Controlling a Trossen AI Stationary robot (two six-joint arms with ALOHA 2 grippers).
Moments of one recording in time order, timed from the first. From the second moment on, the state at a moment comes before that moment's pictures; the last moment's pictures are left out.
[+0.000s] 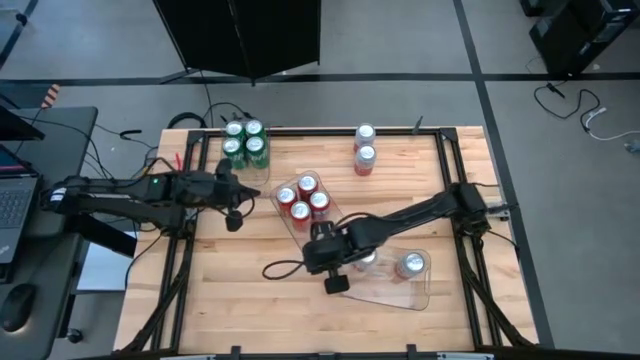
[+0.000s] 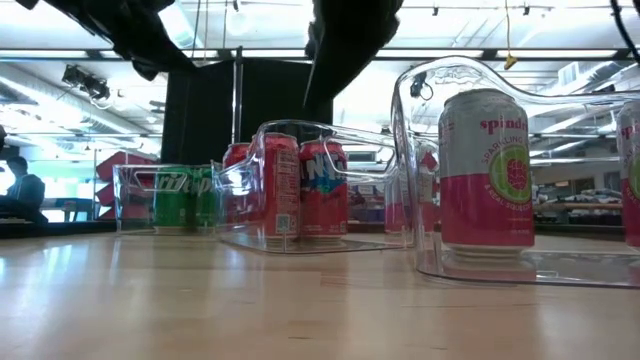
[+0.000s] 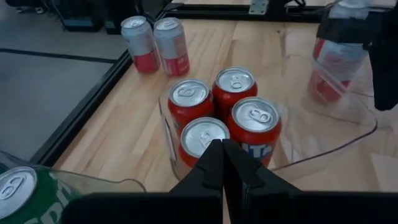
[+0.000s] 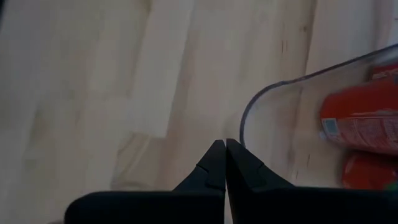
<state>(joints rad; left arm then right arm) -0.02 0.70 0.67 -0.46 -0.29 -0.08 0.29 2.05 1.79 -0.89 0.07 0.07</state>
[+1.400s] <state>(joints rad) -0.06 0.70 0.62 -0.46 -0.23 -0.10 -0.01 2.05 1.86 -0.86 0.06 -0.05</state>
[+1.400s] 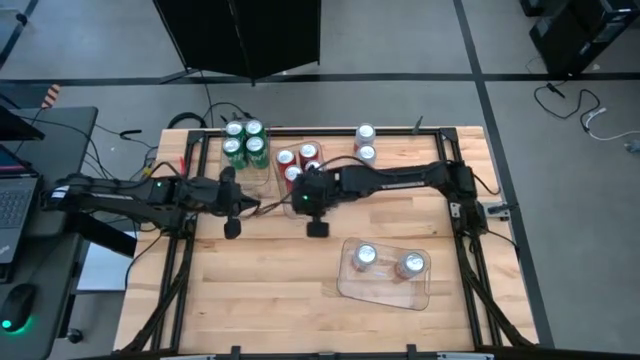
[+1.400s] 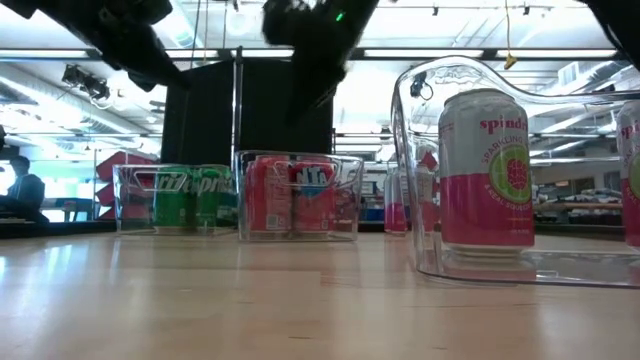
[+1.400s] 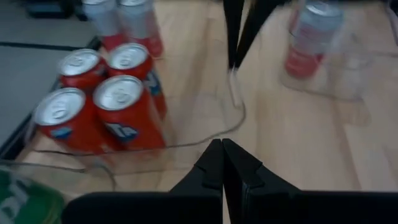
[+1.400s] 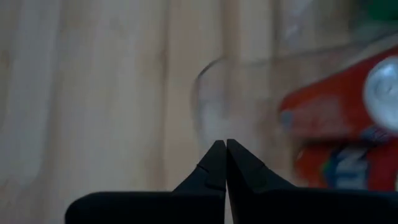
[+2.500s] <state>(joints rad) -0.18 0.70 0.58 -0.38 -0.27 -0.09 -0.15 2.21 1.86 -0.51 0.06 -0.04</state>
